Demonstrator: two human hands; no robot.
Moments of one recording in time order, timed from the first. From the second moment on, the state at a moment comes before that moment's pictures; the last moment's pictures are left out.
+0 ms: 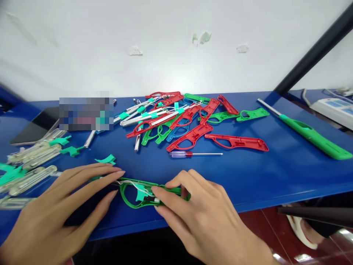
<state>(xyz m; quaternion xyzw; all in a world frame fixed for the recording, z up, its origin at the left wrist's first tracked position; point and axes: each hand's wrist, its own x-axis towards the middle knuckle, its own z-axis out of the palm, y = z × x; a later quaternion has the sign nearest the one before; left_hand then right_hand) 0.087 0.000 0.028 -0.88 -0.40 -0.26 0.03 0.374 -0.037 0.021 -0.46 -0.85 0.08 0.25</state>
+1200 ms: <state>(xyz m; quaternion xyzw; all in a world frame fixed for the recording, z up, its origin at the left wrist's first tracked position) 0.078 -0.007 0.029 -0.88 -0.40 -0.25 -0.03 0.396 -0.034 0.021 -0.44 -0.86 0.06 0.27</state>
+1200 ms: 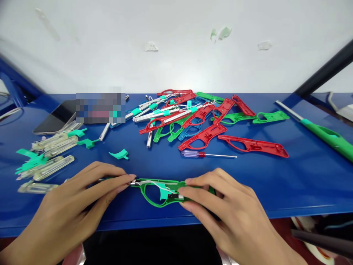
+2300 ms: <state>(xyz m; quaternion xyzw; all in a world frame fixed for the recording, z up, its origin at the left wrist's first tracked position) 0.093 -0.008 0.033 -0.90 -0.35 -0.26 -0.05 0.397 -0.034 0.023 -0.43 -0.87 0.04 0.22</state>
